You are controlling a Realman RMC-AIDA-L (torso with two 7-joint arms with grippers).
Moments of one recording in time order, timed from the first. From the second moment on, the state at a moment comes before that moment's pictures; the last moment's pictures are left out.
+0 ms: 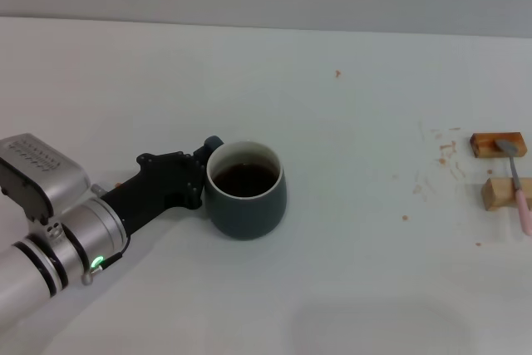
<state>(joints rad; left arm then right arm) -0.49 -2.06 -0.76 -0.17 2.89 1.02 -0.58 0.29 2.00 0.15 -0.27 -1.39 -1.34 1.06</state>
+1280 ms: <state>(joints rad) -0.48 -2.07 -0.65 -0.30 2.89 0.99 -0.59 0.29 2.01 0.11 -0.26 -1.39 -1.33 1.06</state>
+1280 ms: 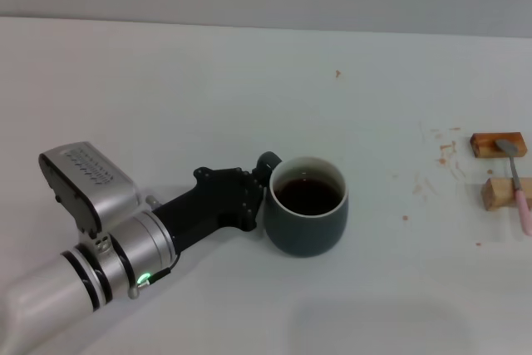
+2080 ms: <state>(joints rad) -0.48 -2.07 -0.61 -0.36 2.89 0.99 -0.59 0.29 2.01 0.09 -0.26 -1.39 -1.33 1.06</state>
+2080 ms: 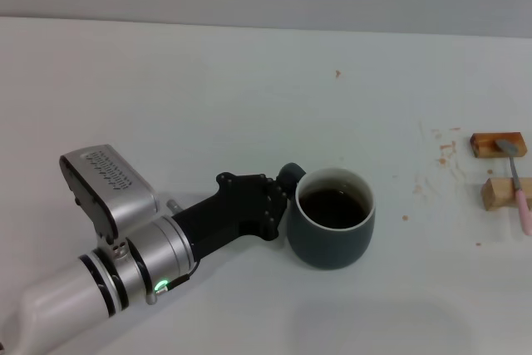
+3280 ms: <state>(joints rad) -0.39 -2.01 -0.88 -0.27 2.89 1.17 -0.62 0.24 2.07 0.09 -0.18 -1.39 -1.43 0.94</state>
